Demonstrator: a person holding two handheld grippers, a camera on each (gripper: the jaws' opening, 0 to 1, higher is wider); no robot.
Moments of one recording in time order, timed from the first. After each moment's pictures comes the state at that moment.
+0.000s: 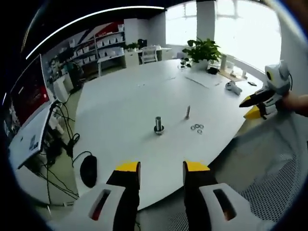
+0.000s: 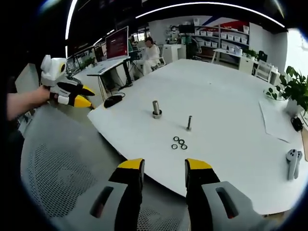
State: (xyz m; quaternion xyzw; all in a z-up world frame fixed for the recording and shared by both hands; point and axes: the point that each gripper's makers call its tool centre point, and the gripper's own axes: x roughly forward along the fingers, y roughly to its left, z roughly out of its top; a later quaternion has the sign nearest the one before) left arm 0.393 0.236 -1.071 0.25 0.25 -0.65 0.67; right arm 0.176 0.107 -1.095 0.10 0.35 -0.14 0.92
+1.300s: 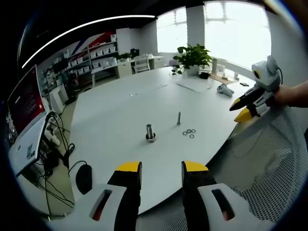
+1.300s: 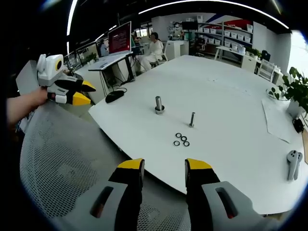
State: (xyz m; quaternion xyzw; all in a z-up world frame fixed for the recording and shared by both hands) left arm 0.377 0.233 -1.072 0.25 0.22 -0.68 0.65; right arm 0.177 0.111 -1.101 0.10 0.37 -0.14 0.91
